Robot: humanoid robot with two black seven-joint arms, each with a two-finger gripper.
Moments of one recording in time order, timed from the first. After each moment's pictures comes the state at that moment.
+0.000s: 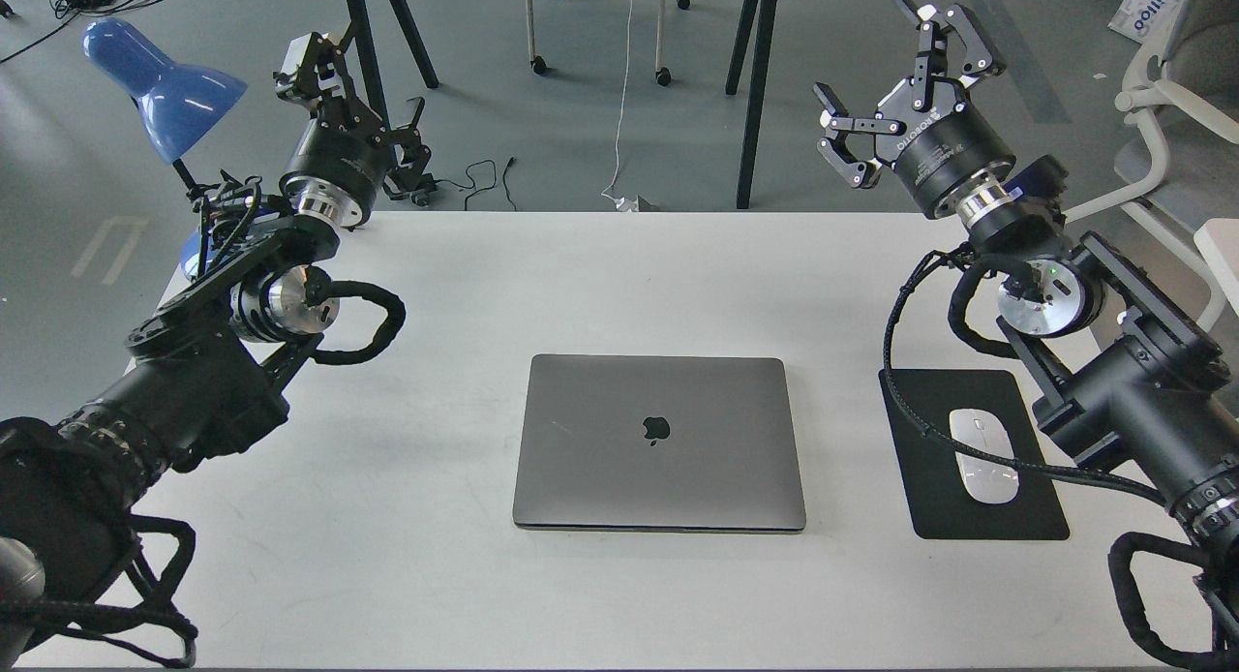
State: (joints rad) left arm -0.88 0.18 -0.70 -0.57 0.10 -0.21 -0.49; right arm 0.72 -0.26 1.02 0.88 -0.24 0.38 0.18
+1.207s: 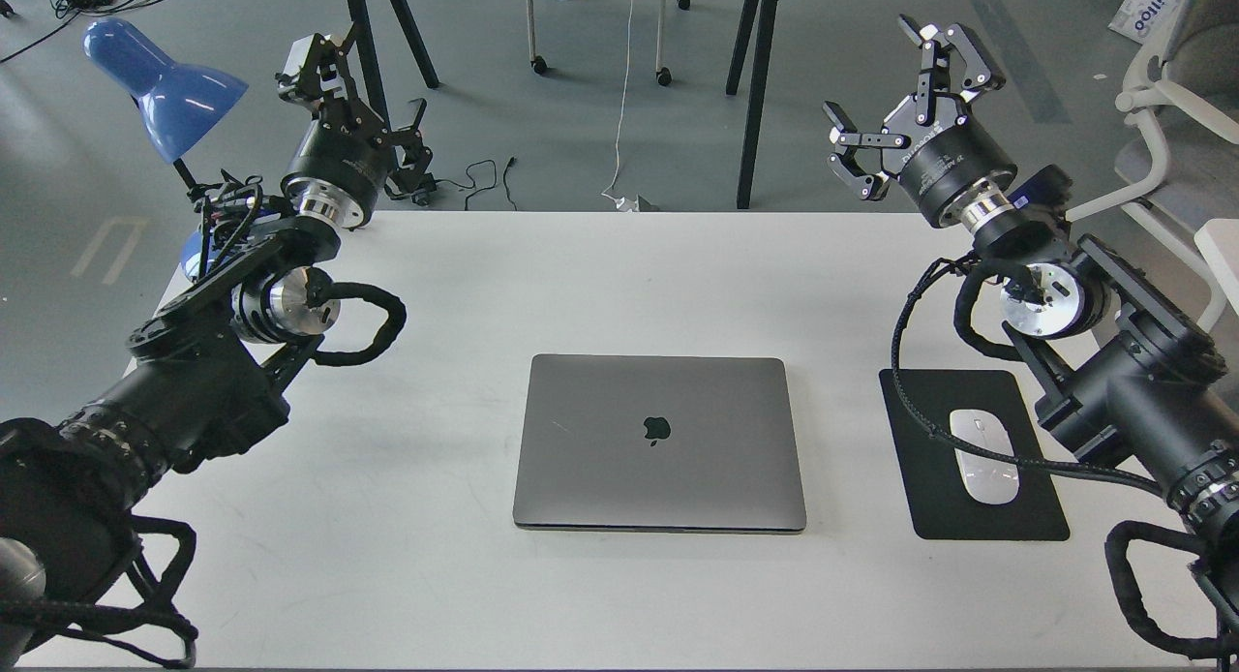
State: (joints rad) left arm -0.88 0.18 -0.70 -0.57 0.10 -0.21 -0.49; right arm 0.77 -0.25 0.97 0.76 -0.25 0.41 0.19
